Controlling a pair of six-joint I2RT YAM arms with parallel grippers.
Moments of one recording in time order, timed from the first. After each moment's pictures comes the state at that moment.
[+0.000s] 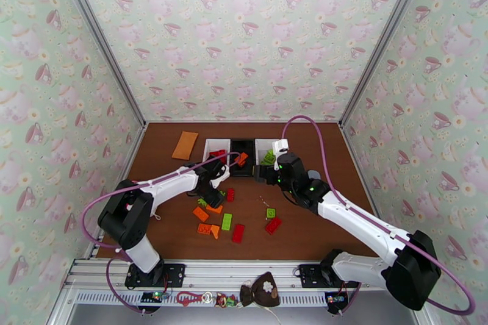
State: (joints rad) left arm -0.56 1.71 1.09 -0.77 -0.04 0.17; right arm 0.67 1.21 0.89 -0.25 0.15 0.42
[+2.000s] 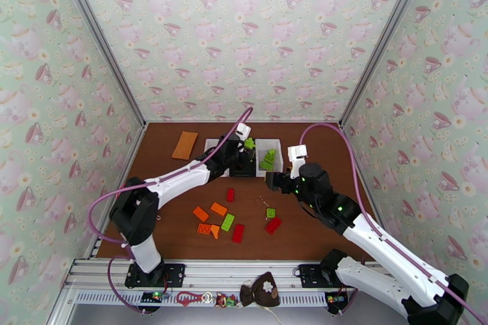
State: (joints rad) left arm -0.69 1.83 1.38 -0.06 -0.06 -0.17; right arm 0.67 0.90 0.83 -0.40 0.16 0.35
